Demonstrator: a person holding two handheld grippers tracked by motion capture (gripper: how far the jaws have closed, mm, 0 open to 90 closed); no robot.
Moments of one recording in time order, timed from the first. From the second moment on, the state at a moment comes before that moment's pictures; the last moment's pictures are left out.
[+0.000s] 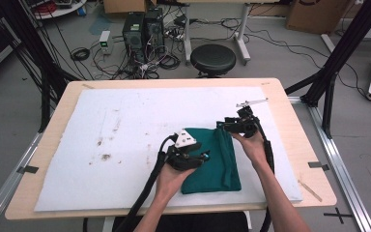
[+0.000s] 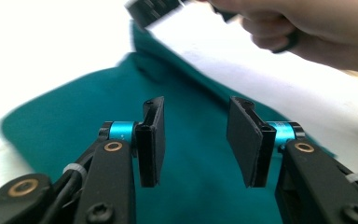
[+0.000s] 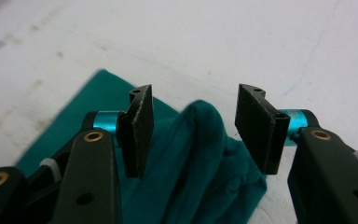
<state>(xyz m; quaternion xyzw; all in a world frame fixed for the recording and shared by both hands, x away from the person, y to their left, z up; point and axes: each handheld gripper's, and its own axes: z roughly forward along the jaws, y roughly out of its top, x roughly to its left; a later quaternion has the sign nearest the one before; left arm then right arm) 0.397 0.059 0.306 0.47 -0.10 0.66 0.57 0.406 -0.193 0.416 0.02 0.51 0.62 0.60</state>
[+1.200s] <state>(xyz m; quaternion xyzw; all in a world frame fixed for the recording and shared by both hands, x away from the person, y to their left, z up) 0.426 0.086 0.387 0.42 0.05 0.70 0.58 0.442 -0.222 0.409 0.10 0.50 0.63 0.59</state>
